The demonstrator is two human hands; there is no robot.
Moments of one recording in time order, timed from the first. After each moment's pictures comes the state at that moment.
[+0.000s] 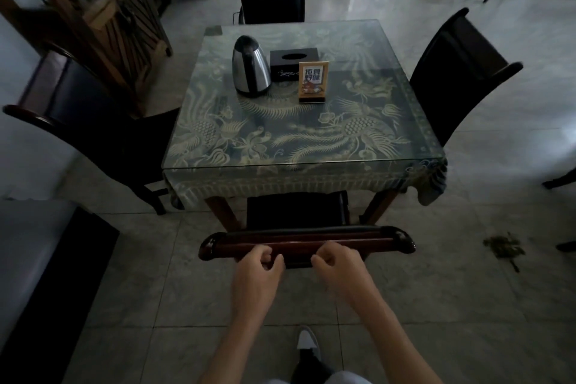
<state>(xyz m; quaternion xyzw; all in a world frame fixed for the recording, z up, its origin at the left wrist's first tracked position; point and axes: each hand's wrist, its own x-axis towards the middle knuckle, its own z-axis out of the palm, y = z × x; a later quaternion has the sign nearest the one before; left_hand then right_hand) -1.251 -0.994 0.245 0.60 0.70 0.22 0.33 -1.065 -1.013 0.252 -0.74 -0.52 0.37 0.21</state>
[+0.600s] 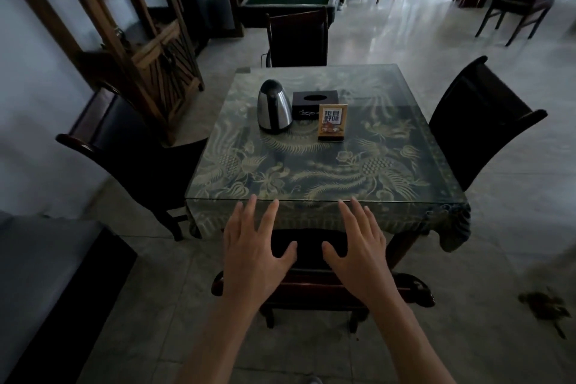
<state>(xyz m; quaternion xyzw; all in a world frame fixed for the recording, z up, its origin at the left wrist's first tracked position) -1.253 -0.923 0.340 0.76 0.62 0.21 0.02 -1.051 -0.949 0.322 -0.69 -0.65 0.15 0.27</state>
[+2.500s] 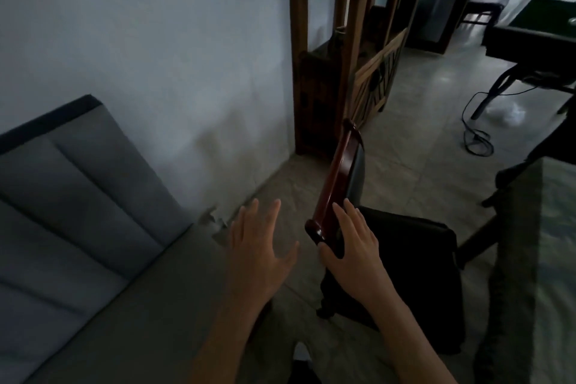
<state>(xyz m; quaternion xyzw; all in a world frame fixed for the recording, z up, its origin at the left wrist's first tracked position) -1.970 -0.462 0.323 0.54 0.80 0.25 0.04 -1.791 -0.379 0.313 -0.48 -0.81 0.28 0.19</state>
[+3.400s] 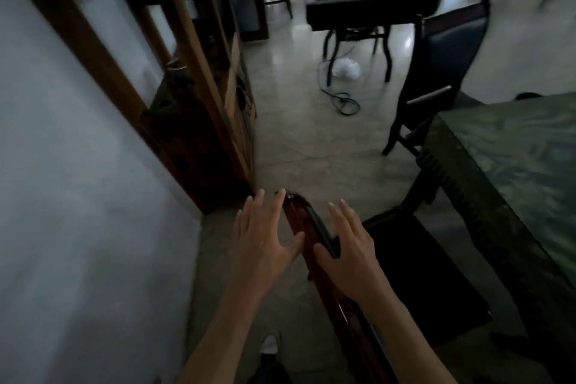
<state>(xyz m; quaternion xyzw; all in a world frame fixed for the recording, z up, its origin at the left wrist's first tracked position) -2.063 -0.037 0.301 0.81 0.55 0.16 0.10 -1.890 -0.114 0.291 -0.73 -0.58 0.23 0.29</state>
